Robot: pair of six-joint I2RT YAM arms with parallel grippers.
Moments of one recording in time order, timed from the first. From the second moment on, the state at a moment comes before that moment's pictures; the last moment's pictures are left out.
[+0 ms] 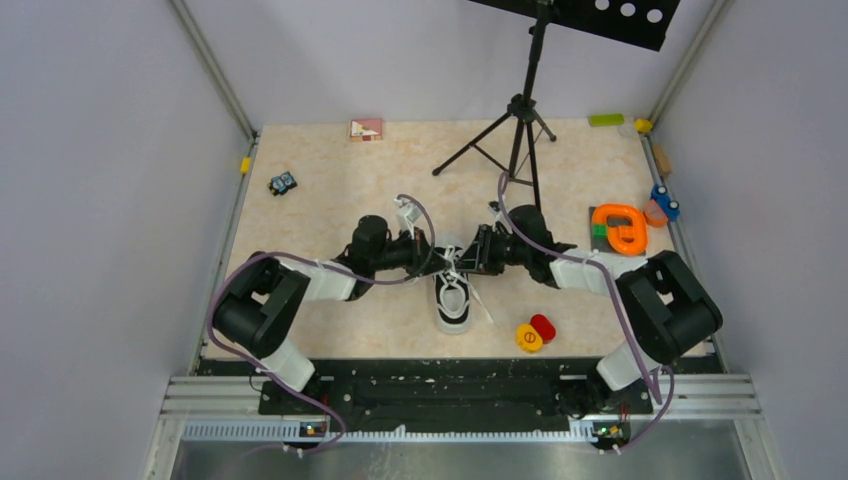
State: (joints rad) left arm -0.53 1.61 0.60 0.67 0.66 -0.52; right arm 0.53 1.56 0.71 0.22 -0.52 0.77
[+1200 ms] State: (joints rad) left arm -0.53 1.63 0.60 0.67 0.66 -0.52; right arm 0.51 1.58 0.69 0.32 -0.55 0.82
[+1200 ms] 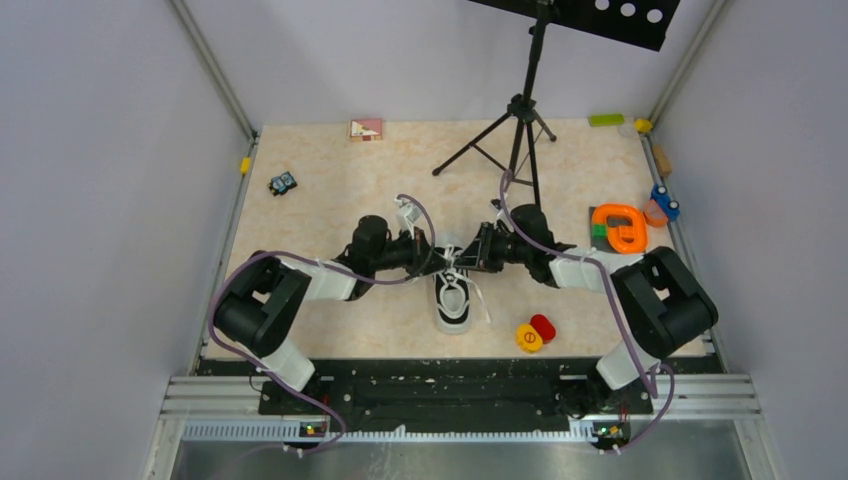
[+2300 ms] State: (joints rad) left arm -0.52 1.63 0.60 0.73 0.68 -0.56; right arm 0.50 1.61 0.71 0.33 -0.66 0.80
